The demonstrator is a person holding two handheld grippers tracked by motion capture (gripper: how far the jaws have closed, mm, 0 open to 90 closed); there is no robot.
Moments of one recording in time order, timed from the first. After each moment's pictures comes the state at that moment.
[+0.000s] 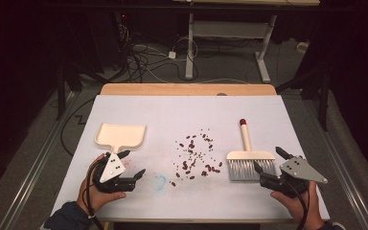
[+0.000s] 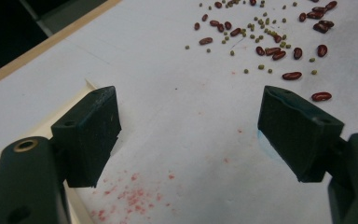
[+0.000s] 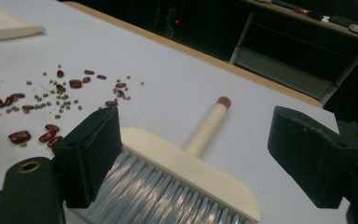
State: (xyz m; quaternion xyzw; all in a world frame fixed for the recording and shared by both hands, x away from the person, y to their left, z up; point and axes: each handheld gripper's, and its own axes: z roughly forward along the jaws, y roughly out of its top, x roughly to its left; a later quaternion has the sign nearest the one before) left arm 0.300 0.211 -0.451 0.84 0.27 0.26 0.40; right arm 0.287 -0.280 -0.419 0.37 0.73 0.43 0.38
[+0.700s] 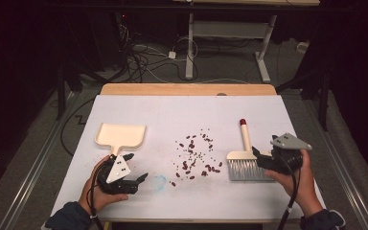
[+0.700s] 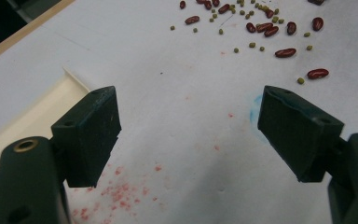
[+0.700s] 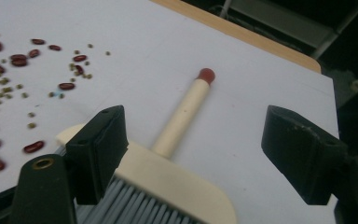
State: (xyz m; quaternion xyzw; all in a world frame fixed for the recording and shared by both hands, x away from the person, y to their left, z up) left arm 0.300 0.205 -0.459 0.85 0.26 0.24 0.38; right arm 0.348 -0.272 -0.402 0.43 0.77 0.33 0.34
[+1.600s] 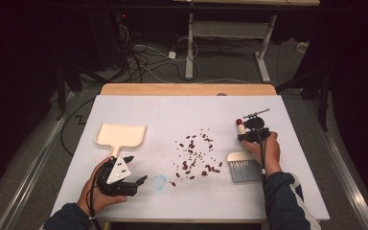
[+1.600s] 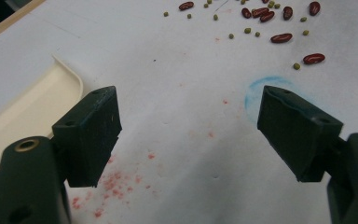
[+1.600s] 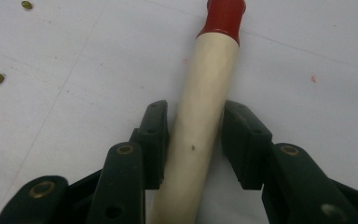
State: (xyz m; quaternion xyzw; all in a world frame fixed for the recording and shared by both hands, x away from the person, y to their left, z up) left arm 0.299 0.207 -0.463 0.86 0.26 0.23 0.37; right arm 0.469 -0.238 -0.453 0.55 0.79 0.21 0.18
